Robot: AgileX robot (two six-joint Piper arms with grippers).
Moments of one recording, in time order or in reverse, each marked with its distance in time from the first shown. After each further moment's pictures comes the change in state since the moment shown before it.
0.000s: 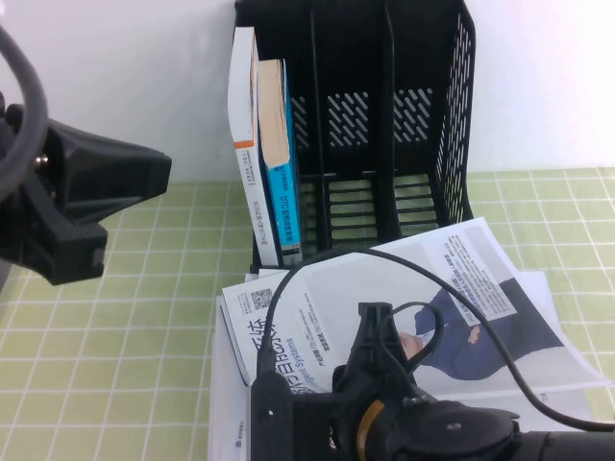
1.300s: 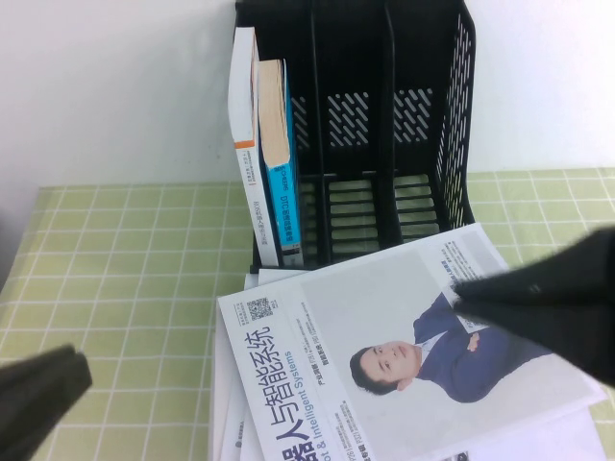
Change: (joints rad) right arm 0.000 -0.606 -0.171 0.534 0.065 -0.371; left arm 0.000 -0.566 0.547 -0.126 -0.266 -0.004
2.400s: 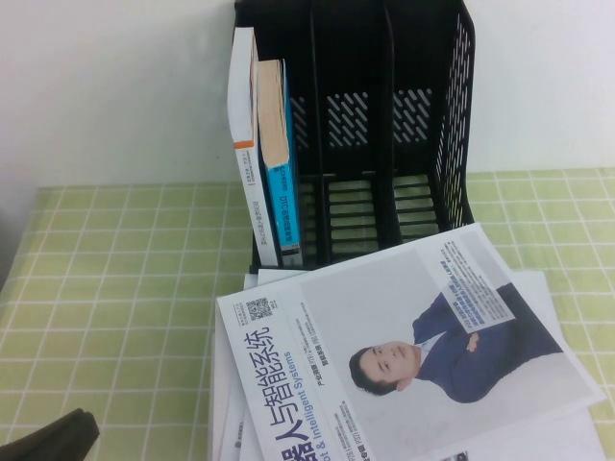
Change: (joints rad) right arm 0.000 -0.790 0.876 -1.056 0.072 1.375; left arm 0.000 -0.160 0.473 -0.131 -0.355 0.103
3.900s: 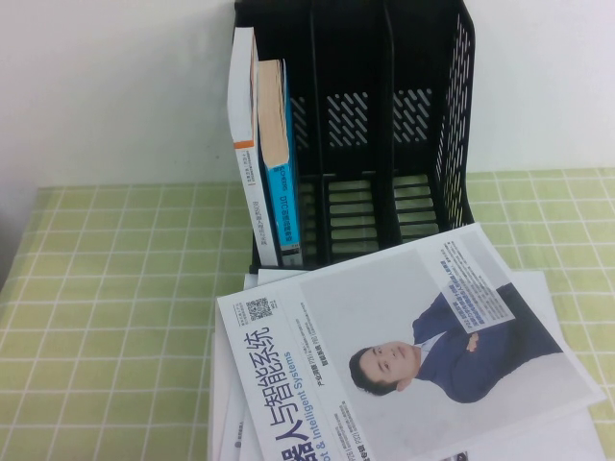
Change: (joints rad) right arm 0.000 -0.003 0.002 0.000 0.000 0.002; left arm 0.308 -0.256 0.179 0.674 0.057 -0.644
